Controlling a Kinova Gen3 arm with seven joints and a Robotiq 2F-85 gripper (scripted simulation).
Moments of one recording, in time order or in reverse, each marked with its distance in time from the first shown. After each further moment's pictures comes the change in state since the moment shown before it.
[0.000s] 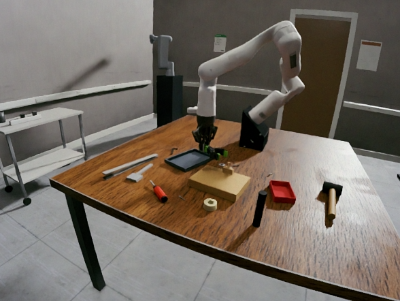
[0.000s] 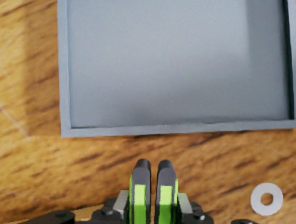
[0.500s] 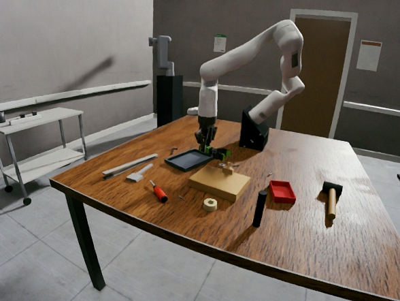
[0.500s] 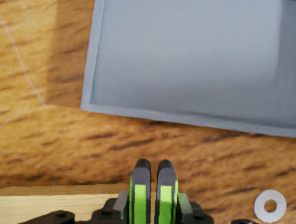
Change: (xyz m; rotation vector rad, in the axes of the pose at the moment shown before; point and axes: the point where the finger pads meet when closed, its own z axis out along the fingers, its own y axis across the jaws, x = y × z) arm -0.012 -0.006 -0.001 0.005 0.002 -0.170
